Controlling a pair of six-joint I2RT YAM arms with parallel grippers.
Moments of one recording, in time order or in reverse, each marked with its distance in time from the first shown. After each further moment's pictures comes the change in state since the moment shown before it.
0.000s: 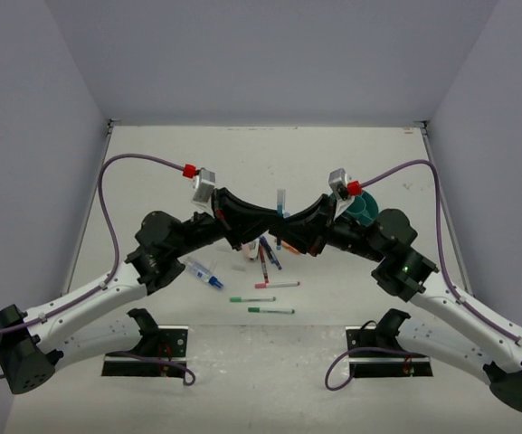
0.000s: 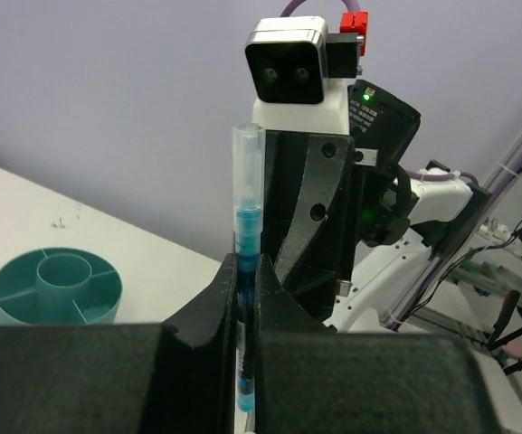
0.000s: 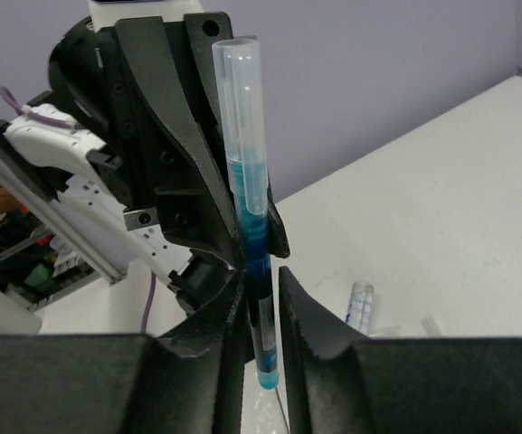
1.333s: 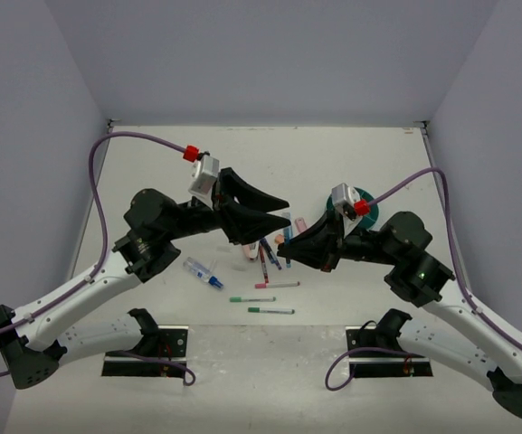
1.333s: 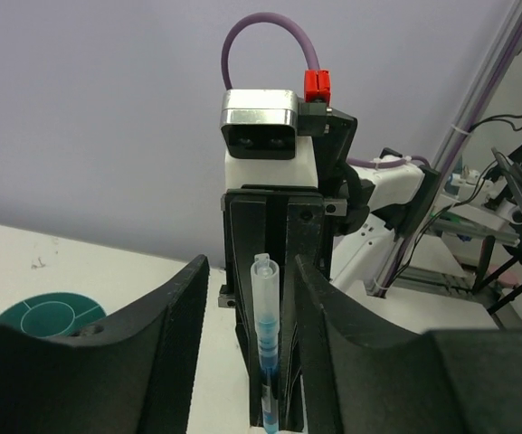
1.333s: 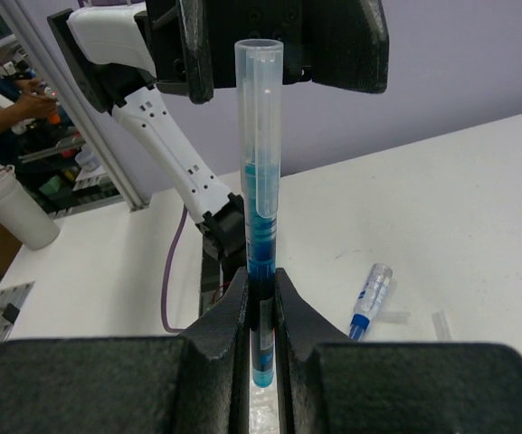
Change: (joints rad) left arm 0.000 0.048 0.274 -0.210 0.188 0.120; right arm 0.001 -0.071 0.050 -0.149 -0.238 -0.155
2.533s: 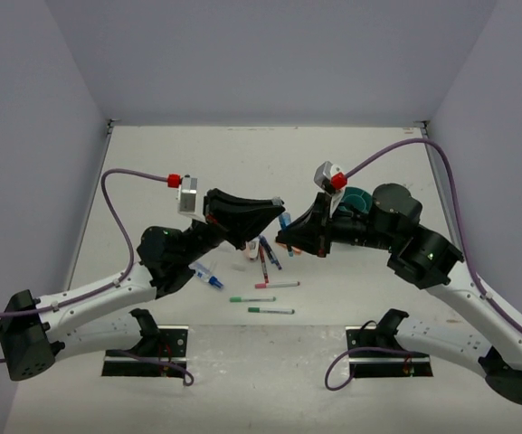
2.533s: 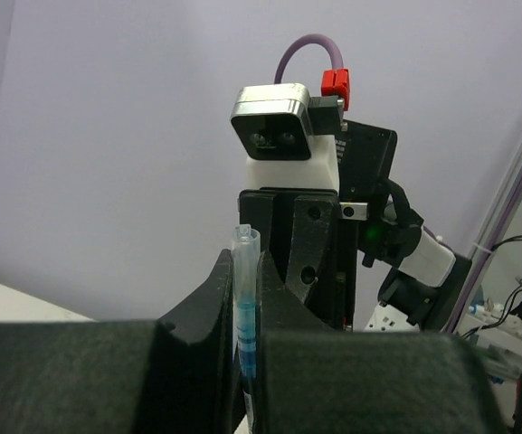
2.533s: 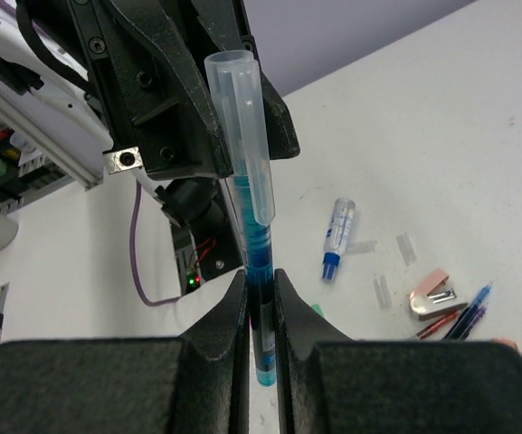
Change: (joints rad) left arm -0.104 0.024 -0.326 0.551 -0.333 -0.092; right arm 0.008 0.157 0.320 -0.418 0.165 -0.060
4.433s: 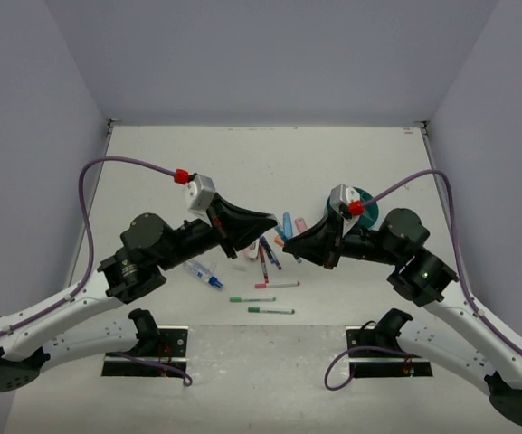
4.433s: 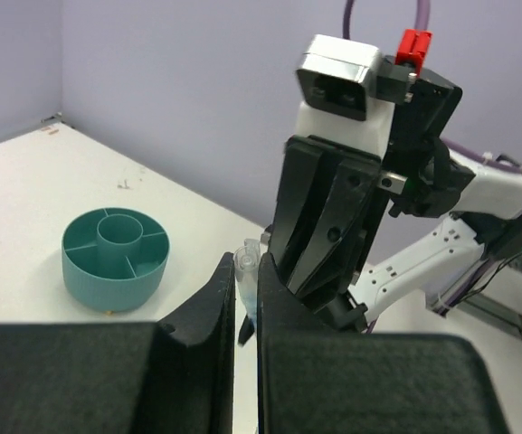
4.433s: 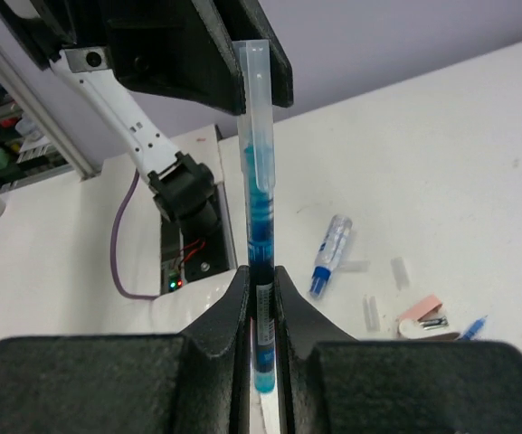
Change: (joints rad) left arm -0.045 -0.162 0.238 -0.793 -0.111 0.180; right arm -0.068 -0.162 -0.316 0.269 -0.149 -0.042
